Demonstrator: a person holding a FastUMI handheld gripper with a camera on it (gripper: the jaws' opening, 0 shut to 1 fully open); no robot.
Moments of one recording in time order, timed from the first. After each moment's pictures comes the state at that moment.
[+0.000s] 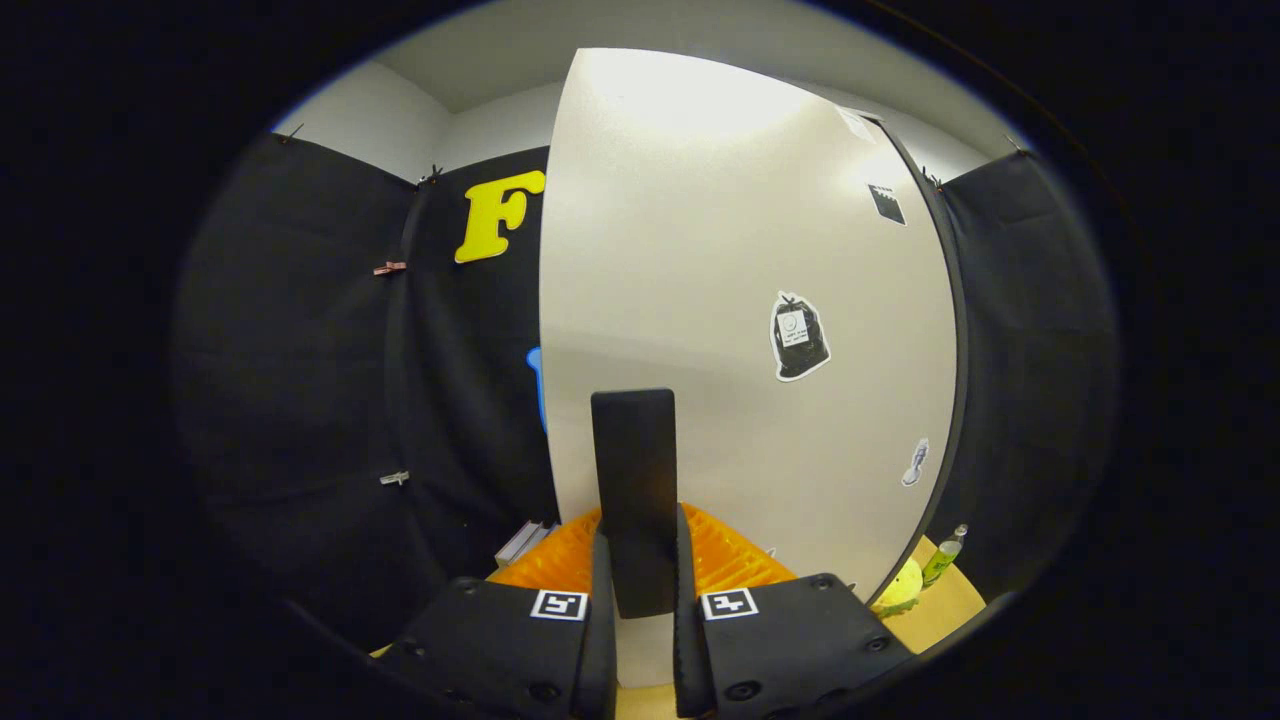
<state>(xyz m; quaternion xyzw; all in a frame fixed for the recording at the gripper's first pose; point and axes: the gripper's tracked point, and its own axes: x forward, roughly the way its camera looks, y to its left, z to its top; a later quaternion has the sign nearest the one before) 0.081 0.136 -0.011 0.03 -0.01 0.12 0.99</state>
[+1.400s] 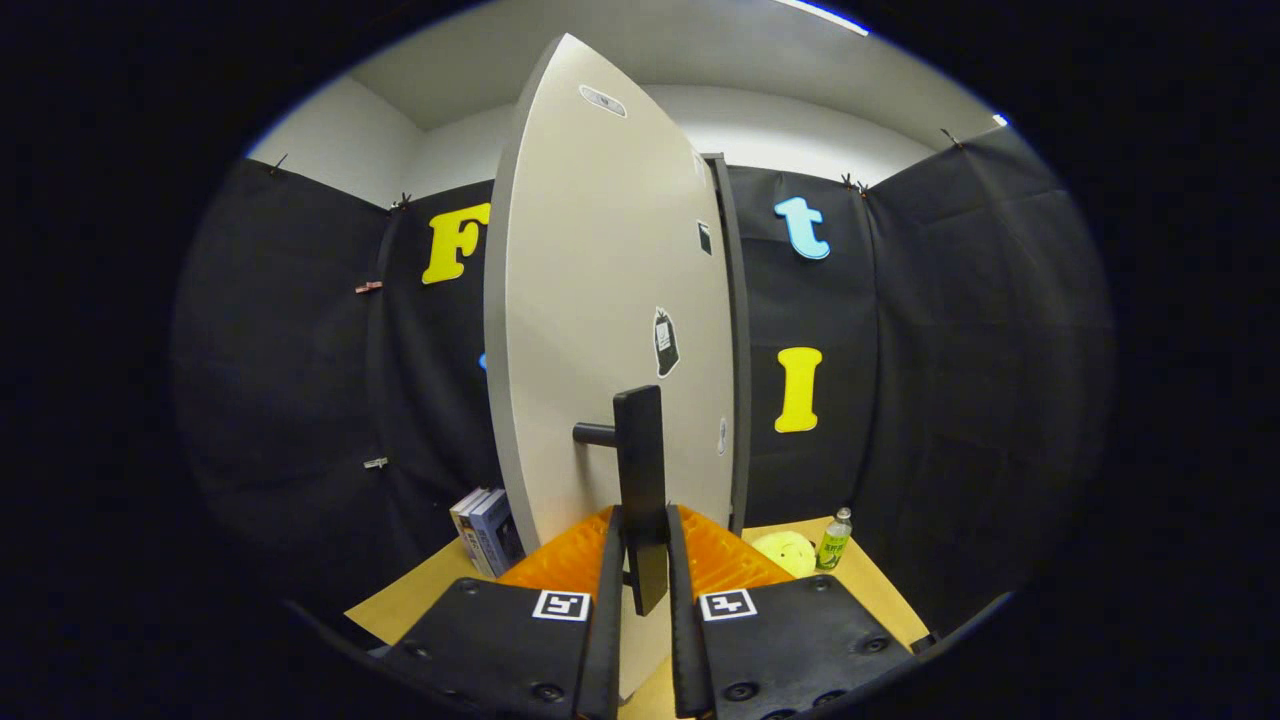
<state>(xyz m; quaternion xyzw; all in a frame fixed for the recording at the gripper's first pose) -0.028 -0.040 -0.012 0.04 -0.01 0.08 1.00</state>
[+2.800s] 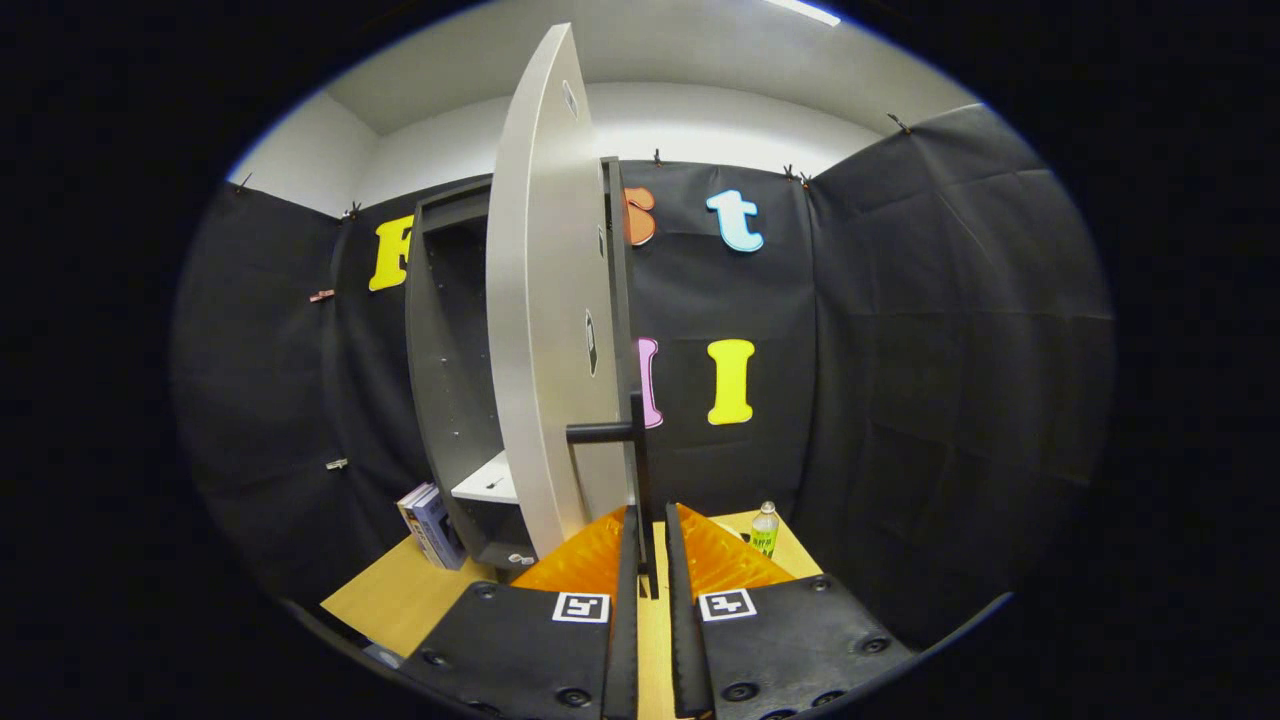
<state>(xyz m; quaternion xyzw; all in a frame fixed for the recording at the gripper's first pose) -0.040 -0.146 -0.015 0.06 0.02 0.03 1.00</state>
